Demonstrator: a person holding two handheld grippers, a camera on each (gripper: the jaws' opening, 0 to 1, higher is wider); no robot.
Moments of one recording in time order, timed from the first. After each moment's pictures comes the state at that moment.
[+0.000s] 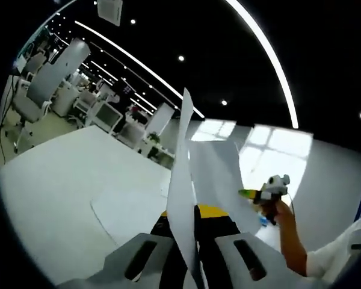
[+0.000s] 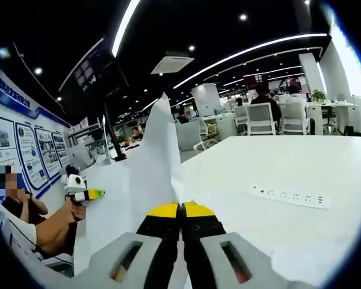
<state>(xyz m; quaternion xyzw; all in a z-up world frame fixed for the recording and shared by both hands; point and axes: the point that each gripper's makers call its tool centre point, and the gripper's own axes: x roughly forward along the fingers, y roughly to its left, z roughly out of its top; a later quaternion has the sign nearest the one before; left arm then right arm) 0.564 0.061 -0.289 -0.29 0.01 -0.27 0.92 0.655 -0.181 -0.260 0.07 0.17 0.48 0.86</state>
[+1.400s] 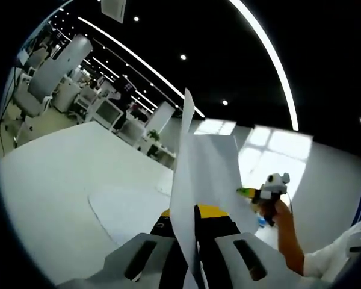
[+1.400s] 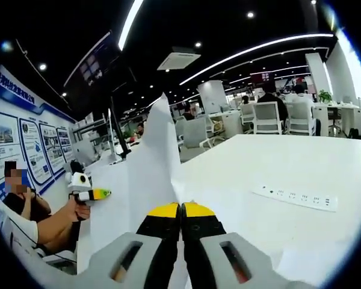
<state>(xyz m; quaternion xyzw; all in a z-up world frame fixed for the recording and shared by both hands) 0.559 0.052 -0.292 -0.30 0.02 -0.27 0.91 0.647 -0.164 -0.259 0.06 0.17 0.50 0.85</state>
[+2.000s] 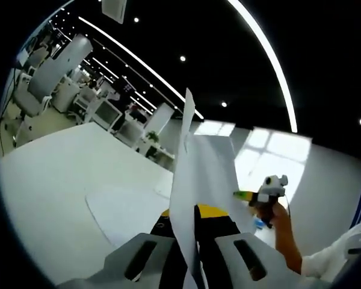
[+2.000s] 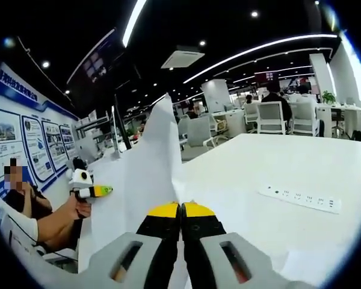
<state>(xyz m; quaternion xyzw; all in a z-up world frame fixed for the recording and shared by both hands) 0.555 0.048 -0.286 -0.31 0.01 -0.27 0.91 0.637 -0.150 -0.261 0.05 0.18 0.51 0.84</state>
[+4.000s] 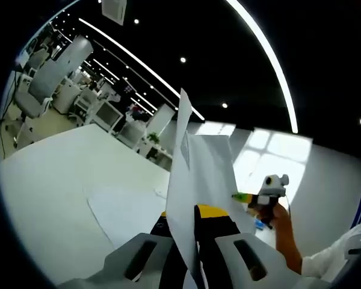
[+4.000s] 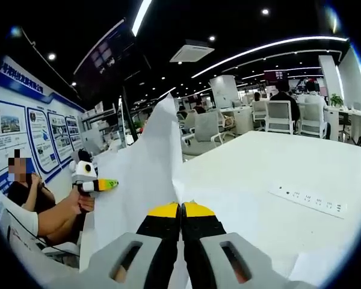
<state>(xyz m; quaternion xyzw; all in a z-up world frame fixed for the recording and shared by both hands) 0.552 0.050 -0.284 -0.31 0.01 -0.27 0.91 0.626 -0.126 -0.265 0.03 0.18 0.53 0.83</state>
